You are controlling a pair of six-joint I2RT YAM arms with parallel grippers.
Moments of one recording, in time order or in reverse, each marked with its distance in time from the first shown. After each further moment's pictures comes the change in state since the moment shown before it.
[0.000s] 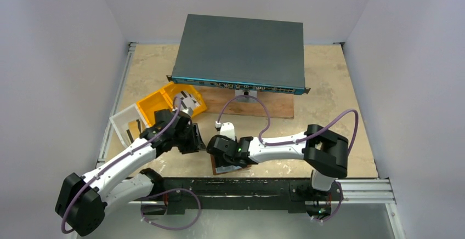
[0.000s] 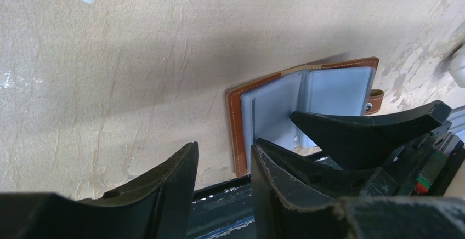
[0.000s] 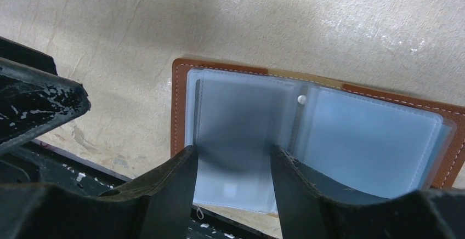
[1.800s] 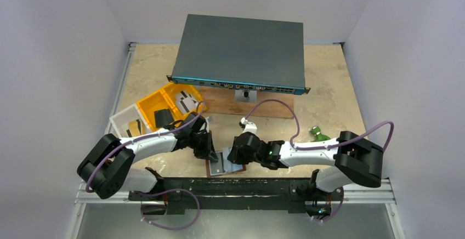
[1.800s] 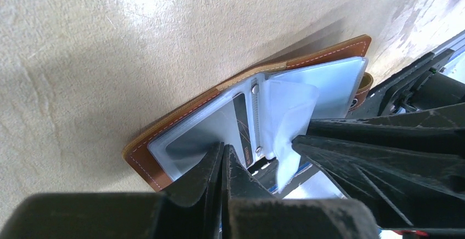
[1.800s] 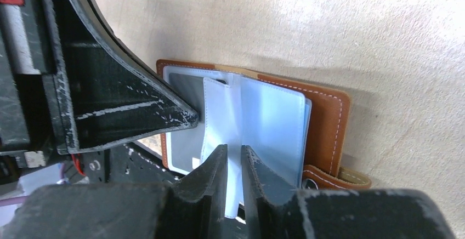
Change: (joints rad) left arm -0.071 0.380 -0.051 0.344 0.279 0.021; right arm -0.097 -0.292 -0.390 0.372 -0.145 0.106
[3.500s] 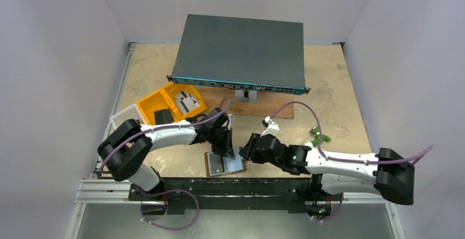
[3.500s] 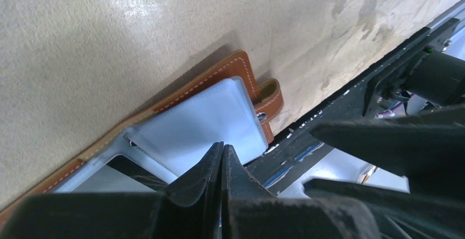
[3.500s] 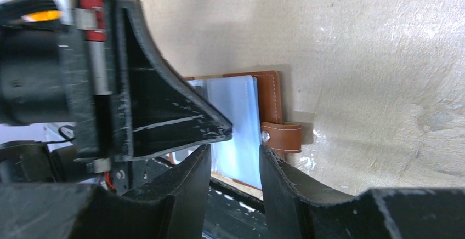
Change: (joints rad) left arm -0.189 0.225 0.248 0.003 -0.019 -0.008; right arm -0.031 -0.390 -0.158 -0.127 0.117 0.110
